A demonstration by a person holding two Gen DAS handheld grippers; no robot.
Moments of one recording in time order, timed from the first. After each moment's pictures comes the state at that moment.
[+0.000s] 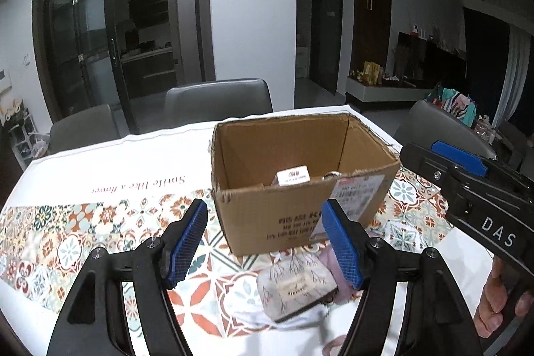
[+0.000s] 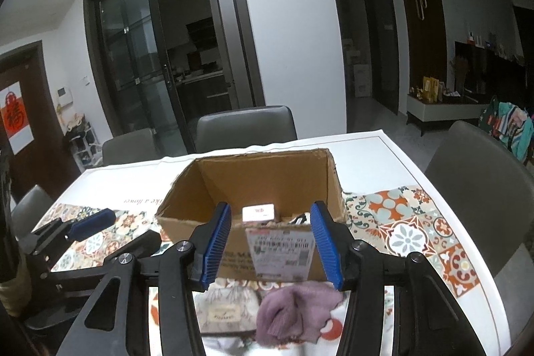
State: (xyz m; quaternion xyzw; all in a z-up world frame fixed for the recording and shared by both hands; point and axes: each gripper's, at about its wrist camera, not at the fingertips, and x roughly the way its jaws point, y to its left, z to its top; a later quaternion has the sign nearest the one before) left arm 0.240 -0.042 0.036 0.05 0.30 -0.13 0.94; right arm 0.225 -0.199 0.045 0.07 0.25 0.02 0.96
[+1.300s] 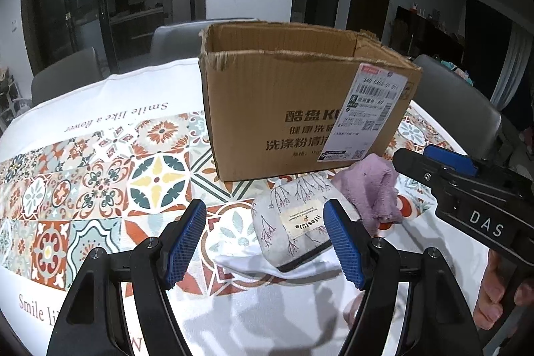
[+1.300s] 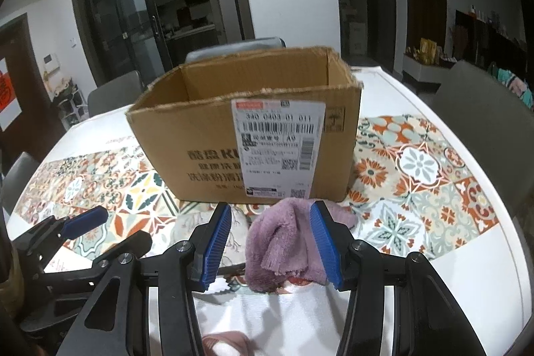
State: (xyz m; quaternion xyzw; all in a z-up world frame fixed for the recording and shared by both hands) left arm 0.236 -0.028 -0.064 0.03 0.38 -0.15 0.91; right arm 0.227 -0.187 -0.054 0.07 0.36 0.01 0.93
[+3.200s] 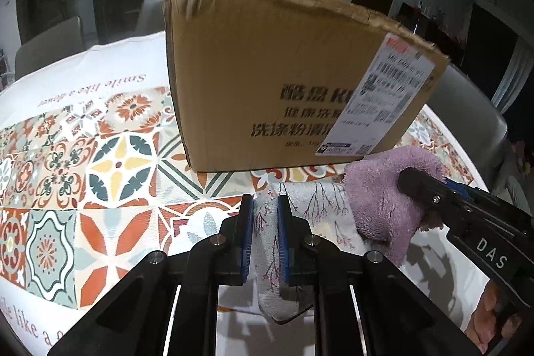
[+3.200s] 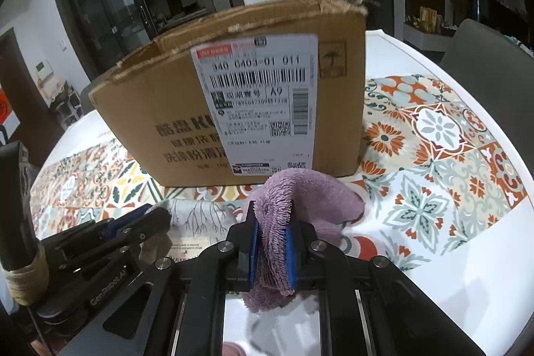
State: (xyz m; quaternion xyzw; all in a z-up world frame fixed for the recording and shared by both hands) left arm 0.270 -0.043 -0.094 -0.01 0.42 -0.16 0.89; right arm 0.245 -0.198 -0.085 0.11 0.39 0.02 0.91
